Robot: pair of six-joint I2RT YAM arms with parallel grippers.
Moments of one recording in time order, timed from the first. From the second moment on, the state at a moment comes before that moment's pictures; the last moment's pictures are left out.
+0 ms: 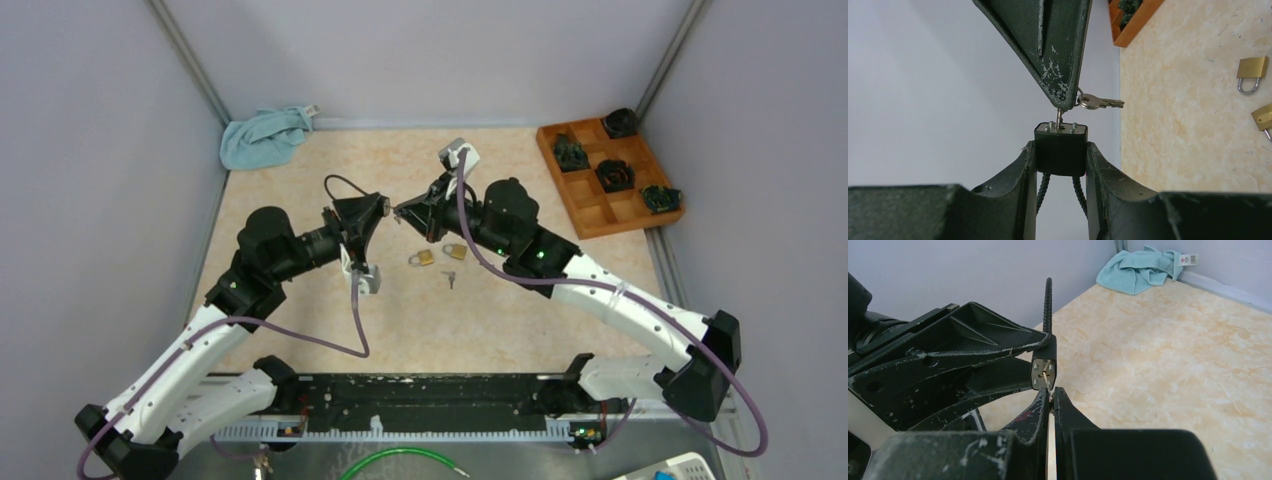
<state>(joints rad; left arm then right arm) -0.63 0.83 0.88 -0.11 0.44 1.36 0.89 1.19 1.10 0.08 -0.14 0.31</state>
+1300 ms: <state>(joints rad) -0.64 0.83 0.88 -0.13 0.43 1.36 0.91 1.18 1.09 0.08 -0.08 0.29</state>
